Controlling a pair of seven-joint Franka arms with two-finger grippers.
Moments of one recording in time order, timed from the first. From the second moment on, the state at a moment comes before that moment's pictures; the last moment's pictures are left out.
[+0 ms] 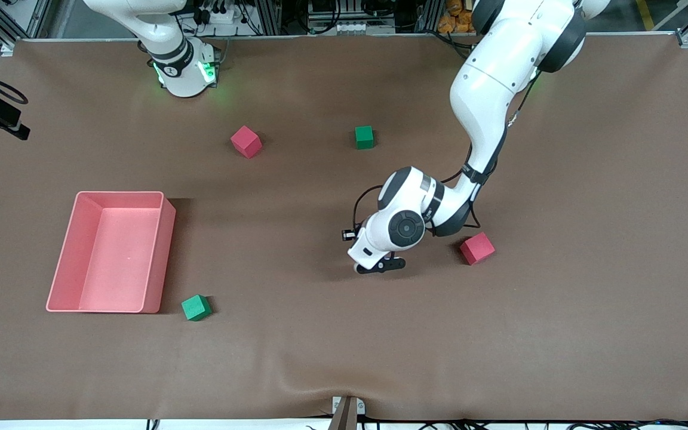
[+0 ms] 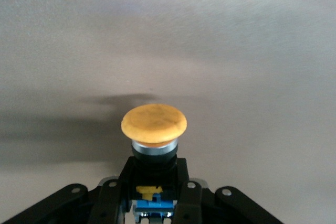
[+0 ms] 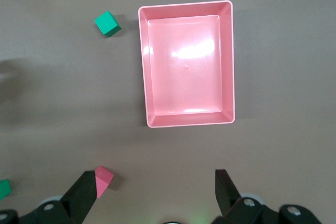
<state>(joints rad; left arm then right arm) -0.56 0.93 -0.13 -1.25 -0.27 2.11 -0.64 0.02 -0.04 -0.09 -1.48 0.02 1.42 0.00</state>
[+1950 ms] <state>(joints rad) -1.23 0.98 -0.11 -1.37 1.08 1.83 -2.21 0.02 -0.04 -0.09 -1.48 0.02 1.42 0.00</state>
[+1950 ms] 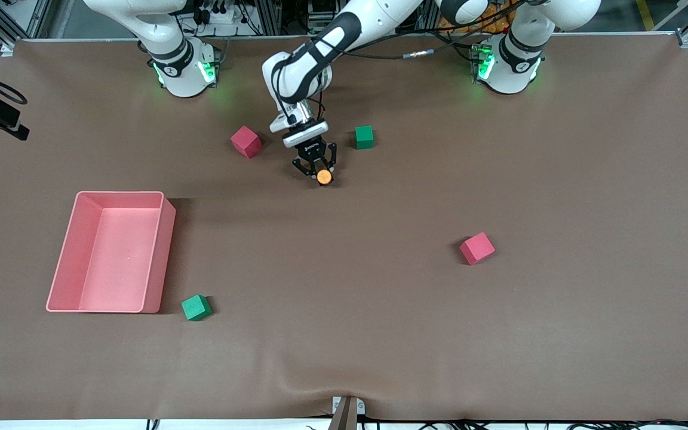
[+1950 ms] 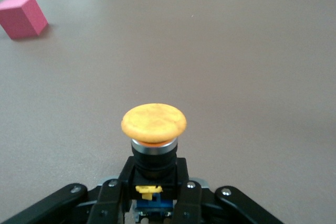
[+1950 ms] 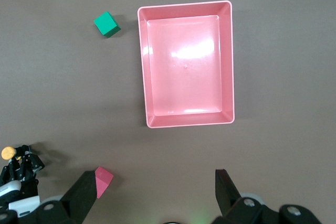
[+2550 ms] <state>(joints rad) -1.26 0.99 -0.12 -1.35 1.05 1.74 -2.24 0.02 -0.04 -0.09 -1.48 0.02 1.42 0.00</state>
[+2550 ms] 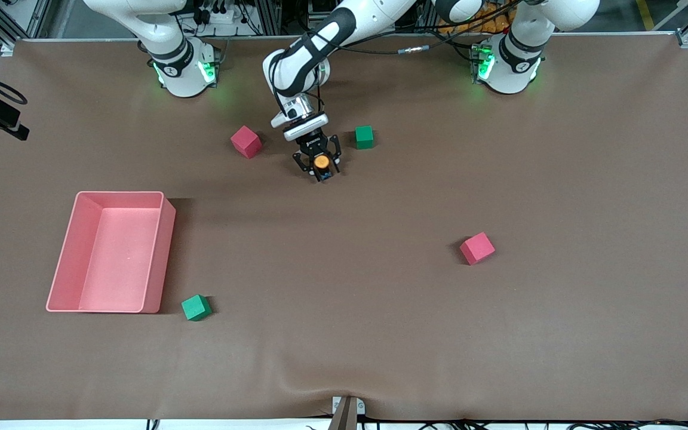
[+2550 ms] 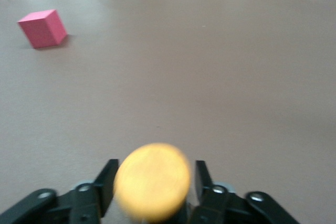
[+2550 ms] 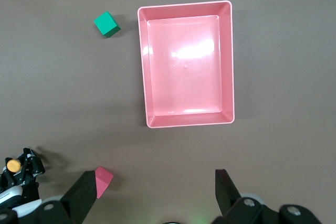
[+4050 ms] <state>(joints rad) -0.56 0.18 -0.09 -1.28 0.10 1.54 -1.08 0.02 -0.04 -0.09 -1.48 0.02 1.42 0.00</state>
